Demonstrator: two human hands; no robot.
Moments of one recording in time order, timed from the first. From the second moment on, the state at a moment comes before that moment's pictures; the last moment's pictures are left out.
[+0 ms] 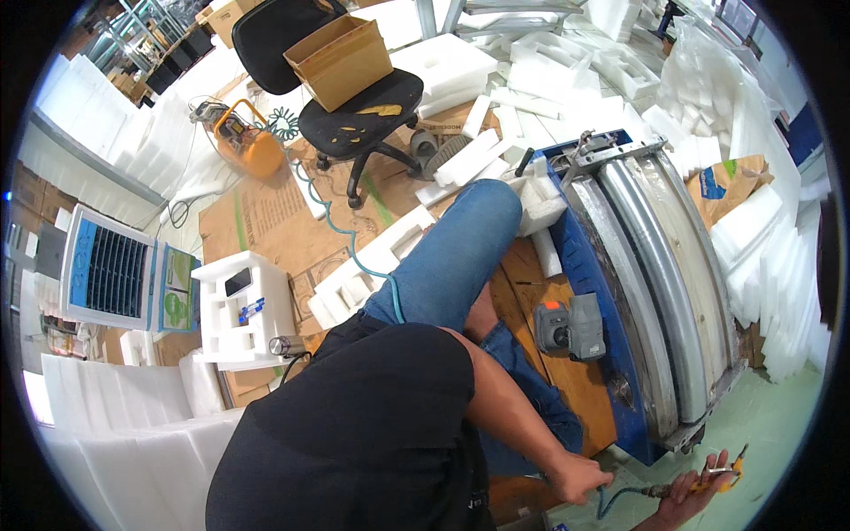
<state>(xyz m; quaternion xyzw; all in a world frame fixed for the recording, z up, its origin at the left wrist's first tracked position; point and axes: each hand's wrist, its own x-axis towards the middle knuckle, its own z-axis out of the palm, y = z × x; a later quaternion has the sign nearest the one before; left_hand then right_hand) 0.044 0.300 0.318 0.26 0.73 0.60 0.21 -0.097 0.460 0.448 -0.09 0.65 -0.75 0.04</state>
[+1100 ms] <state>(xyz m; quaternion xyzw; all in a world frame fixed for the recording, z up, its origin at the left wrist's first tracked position) 0.030 0.291 0.338 0.26 0.73 0.63 0.03 -0.035 0.413 0.403 0.17 0.63 -0.75 0.03</state>
